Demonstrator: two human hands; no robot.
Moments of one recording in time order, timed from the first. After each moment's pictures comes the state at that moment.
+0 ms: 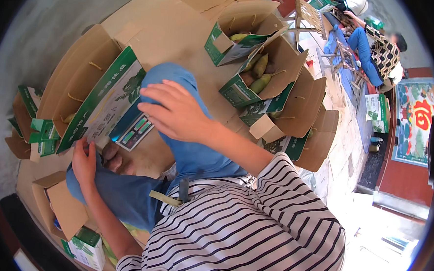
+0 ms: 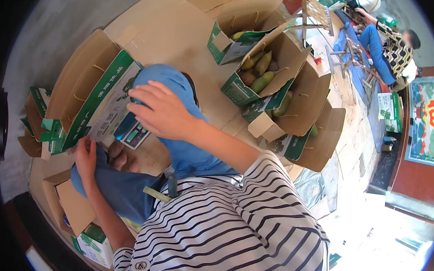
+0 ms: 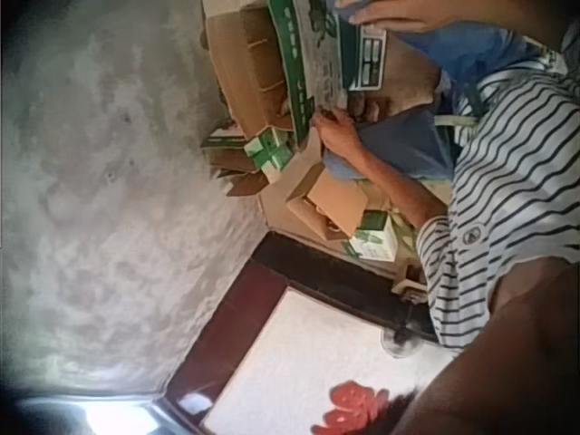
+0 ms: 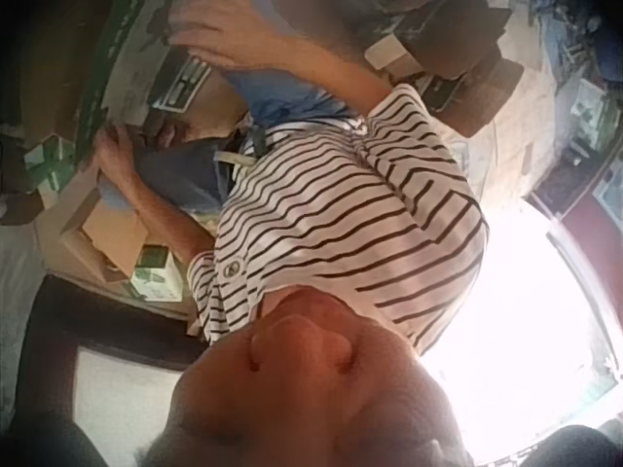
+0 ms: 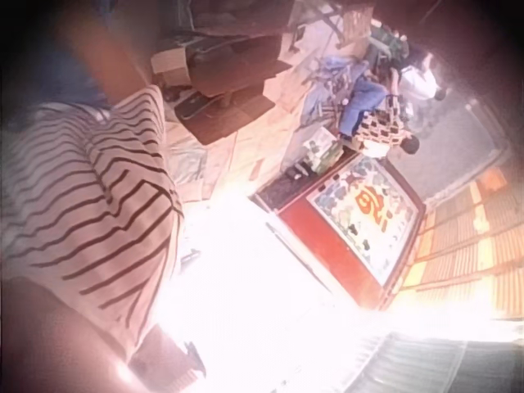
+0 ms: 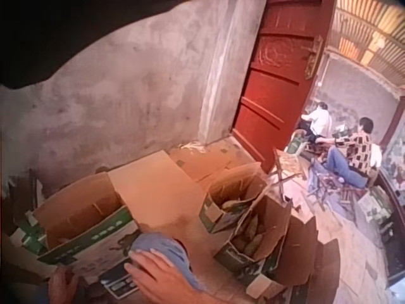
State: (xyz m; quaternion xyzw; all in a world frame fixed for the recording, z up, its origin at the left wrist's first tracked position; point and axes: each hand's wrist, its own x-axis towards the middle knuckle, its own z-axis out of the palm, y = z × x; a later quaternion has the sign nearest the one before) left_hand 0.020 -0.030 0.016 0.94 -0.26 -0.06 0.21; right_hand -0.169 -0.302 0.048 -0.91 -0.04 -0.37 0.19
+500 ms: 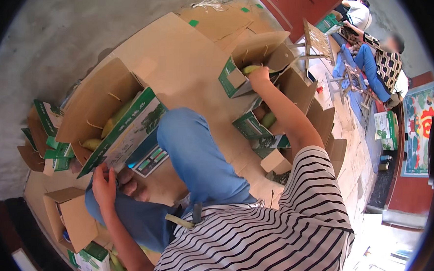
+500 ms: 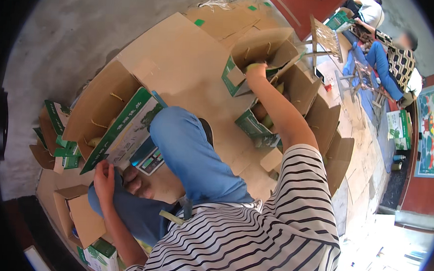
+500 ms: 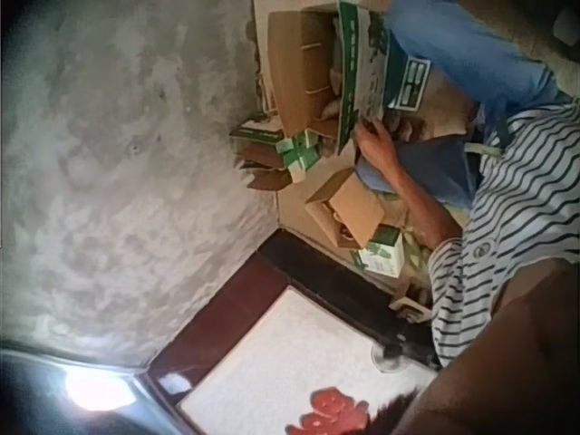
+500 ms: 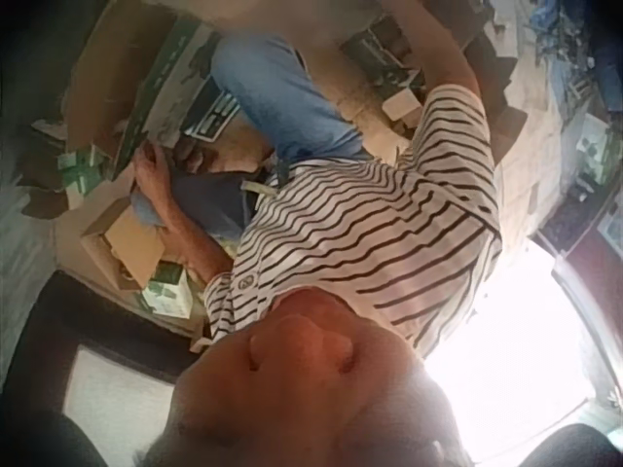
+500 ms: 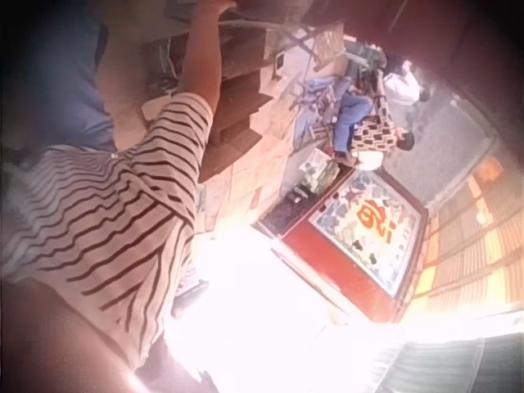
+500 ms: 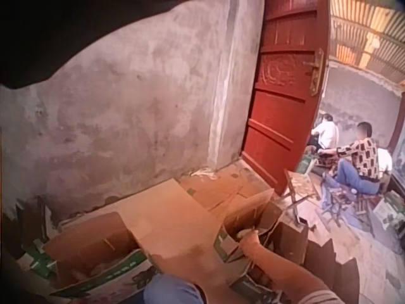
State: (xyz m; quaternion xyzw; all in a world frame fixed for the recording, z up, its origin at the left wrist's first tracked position) left_hand 0.017 -0.037 0.015 0.94 -0.24 -0.05 0.25; right_hand -0.179 -0.584 -0.035 -0.91 0.28 0.22 -0.20
